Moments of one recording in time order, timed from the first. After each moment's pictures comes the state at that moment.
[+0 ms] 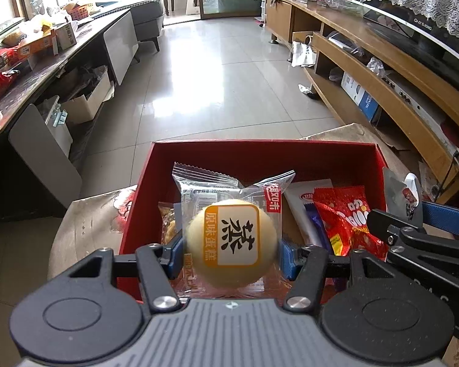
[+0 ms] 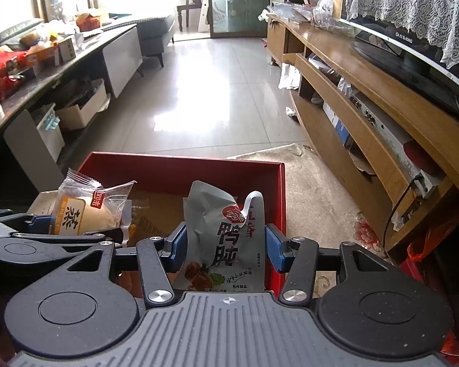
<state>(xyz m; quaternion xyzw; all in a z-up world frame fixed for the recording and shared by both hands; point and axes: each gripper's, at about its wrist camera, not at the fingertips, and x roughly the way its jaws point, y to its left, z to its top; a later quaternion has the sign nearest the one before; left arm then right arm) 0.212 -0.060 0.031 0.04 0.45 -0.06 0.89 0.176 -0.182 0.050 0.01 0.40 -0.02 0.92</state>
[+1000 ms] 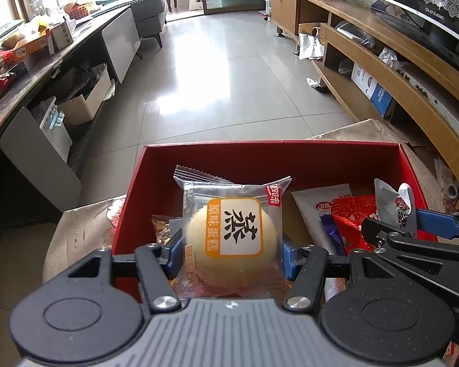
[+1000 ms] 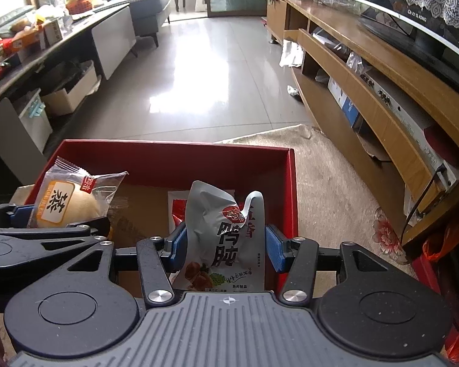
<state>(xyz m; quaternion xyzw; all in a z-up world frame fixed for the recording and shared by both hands) 0.243 -0.070 0.009 0.06 0.46 -0.05 0.89 0.216 -0.186 0.019 0.02 0.44 -0.02 0.90</state>
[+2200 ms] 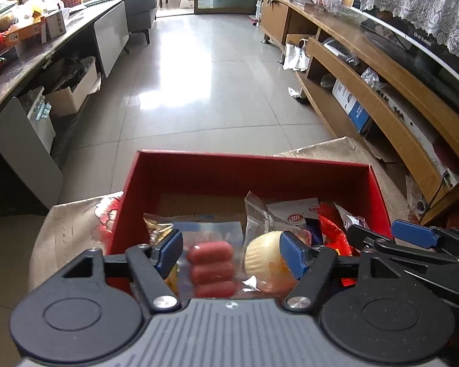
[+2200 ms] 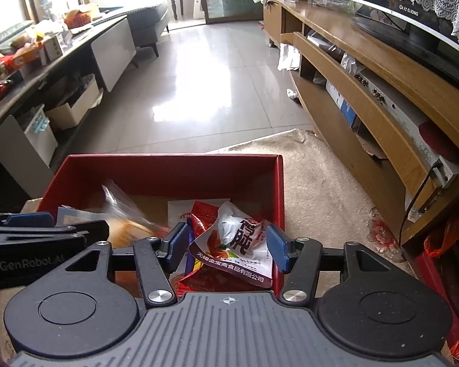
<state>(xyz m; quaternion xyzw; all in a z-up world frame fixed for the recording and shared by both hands) 0.237 -0.051 0.039 0.00 0.46 -0.09 0.88 0.208 -0.202 0.029 0.04 0.43 -0.01 0.90</state>
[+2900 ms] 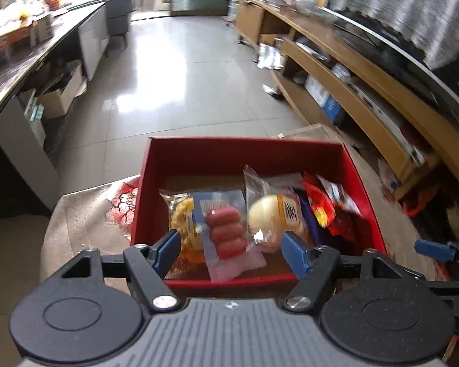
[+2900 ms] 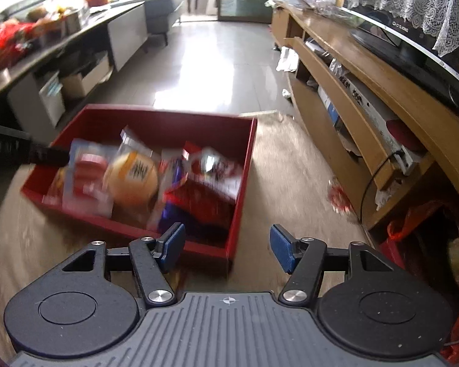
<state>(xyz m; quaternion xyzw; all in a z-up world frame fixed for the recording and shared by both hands) 0.192 -0.013 0.057 0.01 0.46 -0.16 0.88 0.126 -0.212 0.039 -0.02 0.43 0.00 0.90</state>
